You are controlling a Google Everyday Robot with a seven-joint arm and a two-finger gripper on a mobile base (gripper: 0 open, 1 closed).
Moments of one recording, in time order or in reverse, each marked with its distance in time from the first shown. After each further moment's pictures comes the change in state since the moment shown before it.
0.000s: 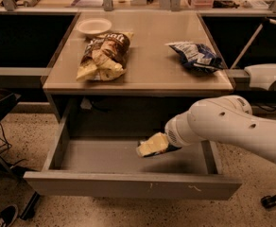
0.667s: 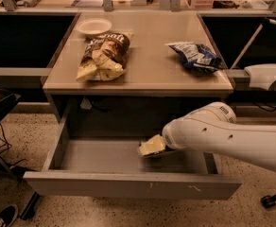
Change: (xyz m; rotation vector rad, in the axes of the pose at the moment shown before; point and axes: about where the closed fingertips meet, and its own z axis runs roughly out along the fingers) arm 0.004 -0.022 0.044 0.100 -0.018 -0.001
